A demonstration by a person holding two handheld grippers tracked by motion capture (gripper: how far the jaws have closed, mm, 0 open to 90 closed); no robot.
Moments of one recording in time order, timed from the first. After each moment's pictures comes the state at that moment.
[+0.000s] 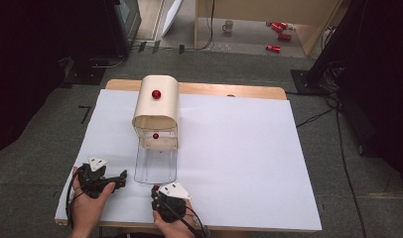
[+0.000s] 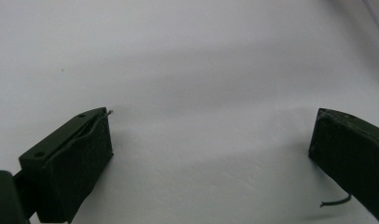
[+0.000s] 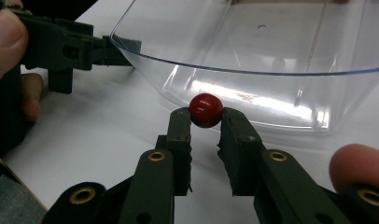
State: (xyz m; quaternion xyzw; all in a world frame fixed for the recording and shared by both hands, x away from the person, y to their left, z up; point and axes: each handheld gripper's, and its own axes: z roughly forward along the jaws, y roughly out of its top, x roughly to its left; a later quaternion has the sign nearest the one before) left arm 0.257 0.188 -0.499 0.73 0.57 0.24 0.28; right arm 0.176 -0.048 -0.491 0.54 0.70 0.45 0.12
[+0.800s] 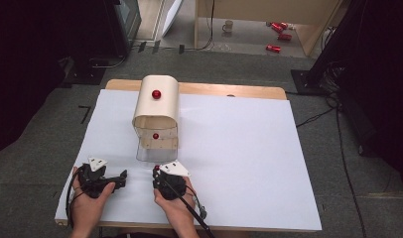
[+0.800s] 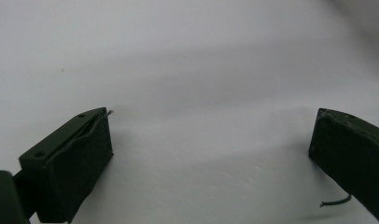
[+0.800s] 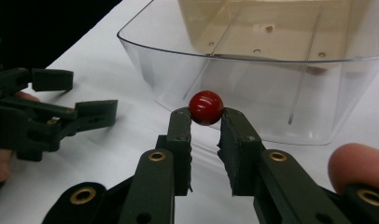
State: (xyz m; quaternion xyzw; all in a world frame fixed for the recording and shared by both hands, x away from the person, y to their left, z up) left arm 0.257 0.188 -0.499 0.73 0.57 0.24 0.28; right arm 0.225 -0.049 -0.471 0.53 0.70 0.45 0.14
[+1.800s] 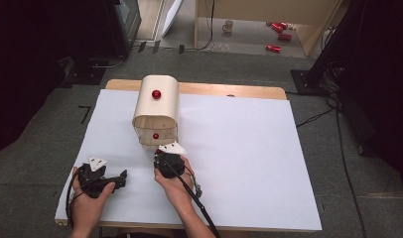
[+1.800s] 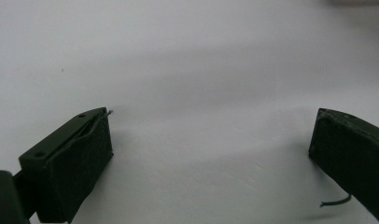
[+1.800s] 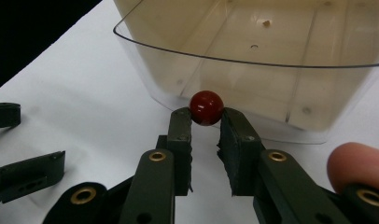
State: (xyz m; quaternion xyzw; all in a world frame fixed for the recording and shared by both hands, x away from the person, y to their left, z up) left arm 0.257 0.188 -0.499 0.73 0.57 0.24 0.28; right arm 0.281 -0.044 -0.471 0.54 0.71 0.43 0.16
